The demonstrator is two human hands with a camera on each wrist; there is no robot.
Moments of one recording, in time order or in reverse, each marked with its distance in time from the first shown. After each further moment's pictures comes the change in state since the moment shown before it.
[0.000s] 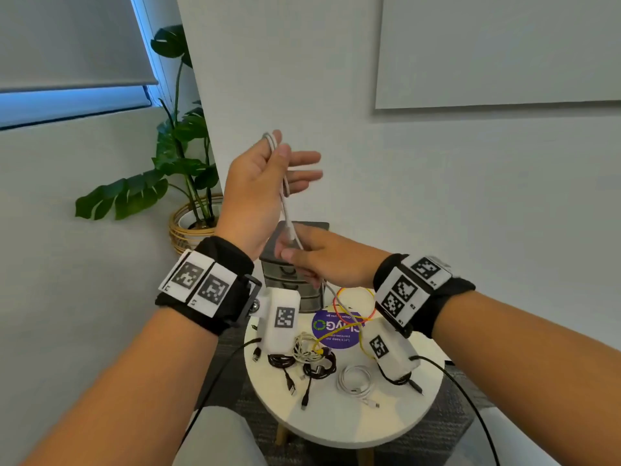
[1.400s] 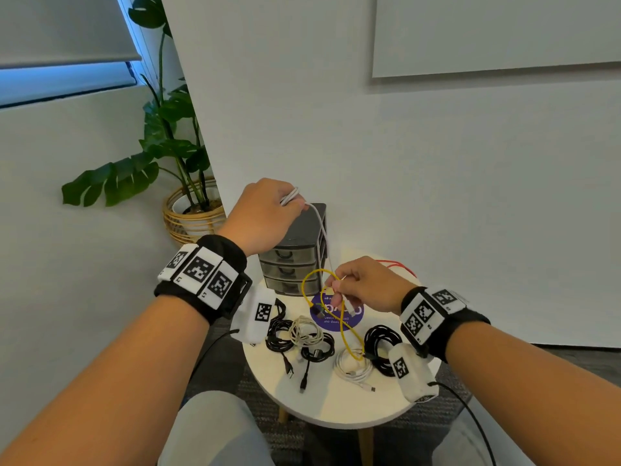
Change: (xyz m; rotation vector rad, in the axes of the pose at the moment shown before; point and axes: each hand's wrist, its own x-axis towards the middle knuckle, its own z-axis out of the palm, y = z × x) left_hand 0.005 -0.058 -0.014 0.891 -0.304 -0.067; right_hand -0.051 0.119 0.018 0.098 0.125 0.358
